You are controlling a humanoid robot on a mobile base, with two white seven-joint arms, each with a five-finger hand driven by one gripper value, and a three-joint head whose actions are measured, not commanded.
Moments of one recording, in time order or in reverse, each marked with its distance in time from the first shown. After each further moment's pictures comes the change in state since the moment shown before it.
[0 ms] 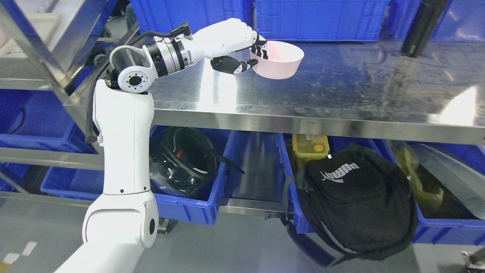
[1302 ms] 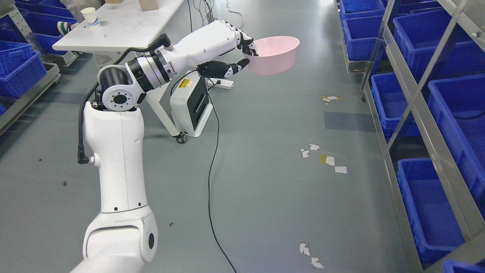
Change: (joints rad) left arm 0.094 0.000 0.065 -0.082 0.091 -0.003 0.012; right arm 0.000 0.000 0.000 0.000 0.000 0.000 0.002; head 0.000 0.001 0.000
